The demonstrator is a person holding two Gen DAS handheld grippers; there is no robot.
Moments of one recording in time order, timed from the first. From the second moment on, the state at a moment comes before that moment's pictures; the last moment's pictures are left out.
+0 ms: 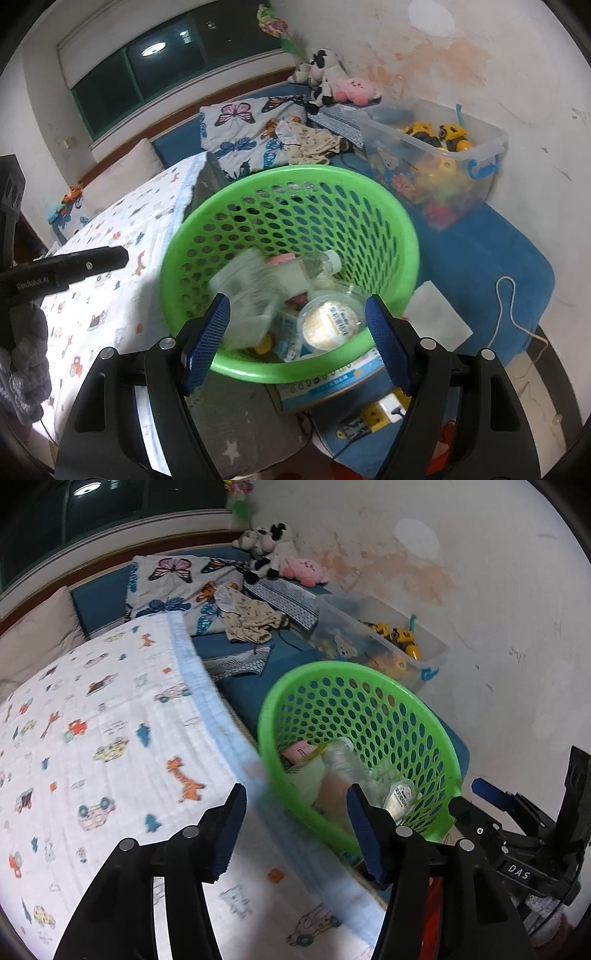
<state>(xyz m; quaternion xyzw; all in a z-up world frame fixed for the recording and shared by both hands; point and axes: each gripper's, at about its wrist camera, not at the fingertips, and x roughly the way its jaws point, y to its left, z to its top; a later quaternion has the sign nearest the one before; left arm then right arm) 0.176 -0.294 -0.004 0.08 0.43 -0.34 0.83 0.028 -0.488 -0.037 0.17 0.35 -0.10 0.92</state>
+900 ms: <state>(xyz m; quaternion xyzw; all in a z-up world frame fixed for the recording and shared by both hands) 0.138 -0.168 0.035 0.06 0.35 -0.24 0.90 0.031 -0.390 -0.007 0.11 0.34 -0.04 0.93</state>
